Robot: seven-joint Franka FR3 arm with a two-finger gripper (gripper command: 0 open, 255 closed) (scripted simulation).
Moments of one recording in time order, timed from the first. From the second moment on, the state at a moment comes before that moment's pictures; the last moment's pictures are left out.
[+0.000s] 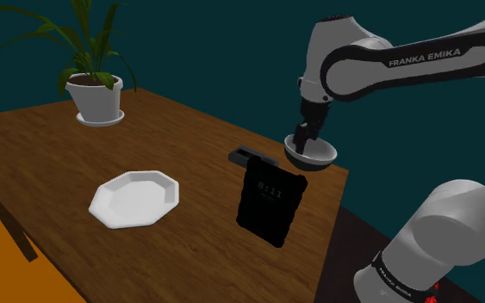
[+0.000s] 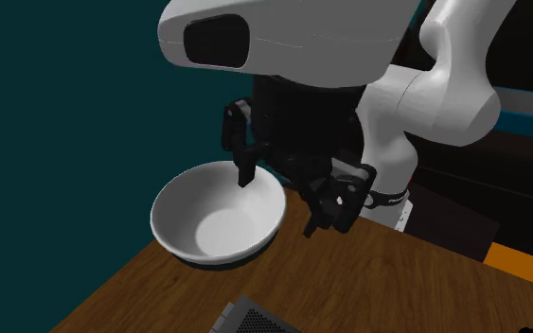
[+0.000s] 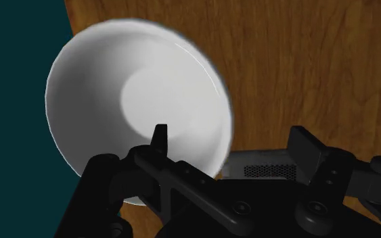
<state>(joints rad) -0.05 -0.58 0.18 -2.53 -0.10 1.92 -0.04</state>
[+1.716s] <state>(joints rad) -0.07 -0.50 0.22 -2.59 -0.16 2.06 0.02</state>
